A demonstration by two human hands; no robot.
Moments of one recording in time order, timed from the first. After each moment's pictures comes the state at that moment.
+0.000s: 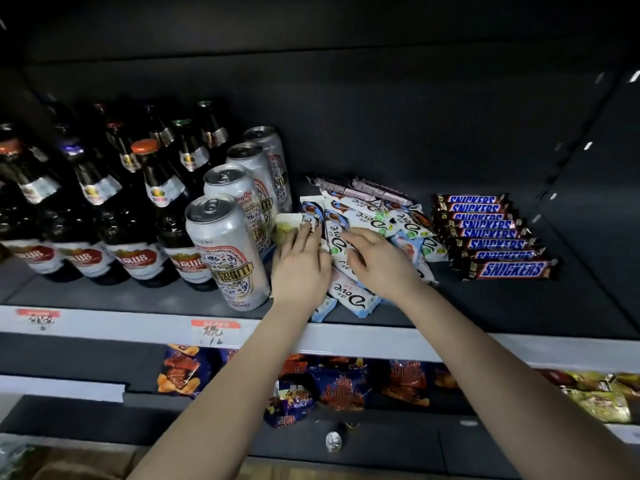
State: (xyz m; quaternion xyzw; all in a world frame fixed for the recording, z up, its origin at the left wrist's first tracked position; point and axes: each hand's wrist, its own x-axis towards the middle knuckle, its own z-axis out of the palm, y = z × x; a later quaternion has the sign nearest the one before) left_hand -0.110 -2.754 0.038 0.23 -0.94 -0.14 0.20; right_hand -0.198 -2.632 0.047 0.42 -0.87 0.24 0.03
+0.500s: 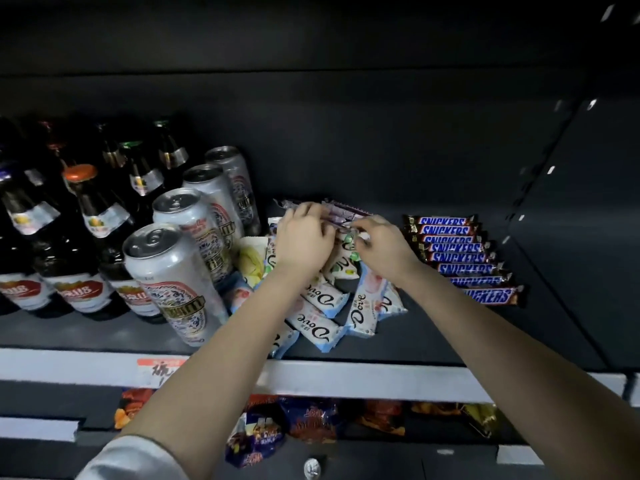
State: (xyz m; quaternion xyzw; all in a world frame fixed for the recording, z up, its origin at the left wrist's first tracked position) left_hand -0.201 -2.745 0.087 0.19 -0.94 -0.16 0.24; right_hand -0.274 -2.614 0.077 0.36 -0.89 0.29 0.03
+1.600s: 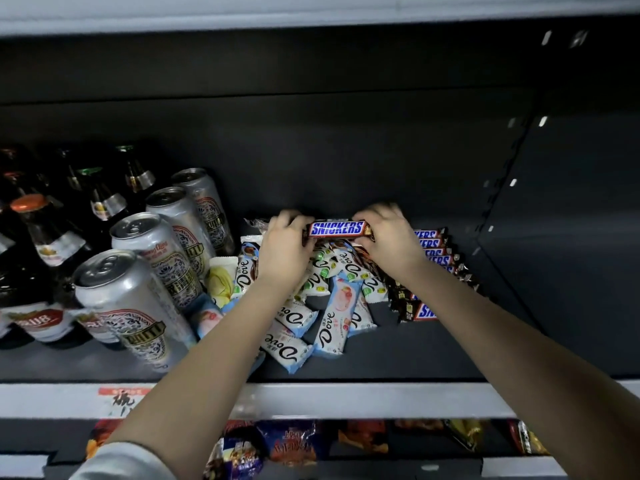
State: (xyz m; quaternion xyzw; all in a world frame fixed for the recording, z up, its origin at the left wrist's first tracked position) left_hand -0.223 -2.736 0.081 0.15 -0.93 -0.17 0.30; right_hand -0.307 -2.572 0.101 0.36 -0.89 0.23 0.16
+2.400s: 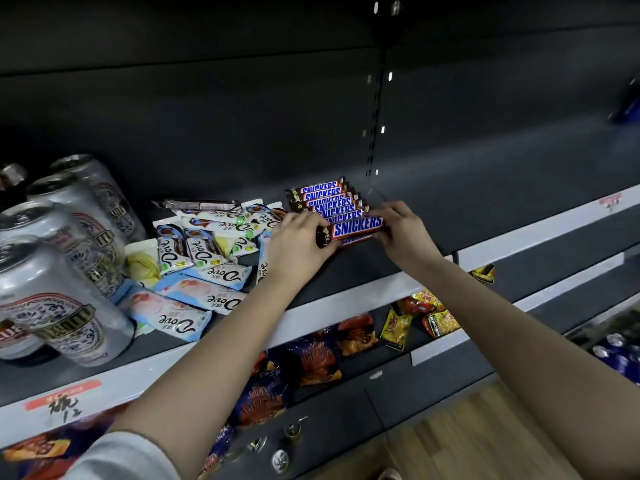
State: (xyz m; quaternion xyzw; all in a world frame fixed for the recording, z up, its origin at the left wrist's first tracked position) left_hand -0.186 -2.614 0.058 -0.07 -0.94 -0.20 0.26; right_hand -0.214 -2.420 0.068 0.19 -0.94 0.25 0.15
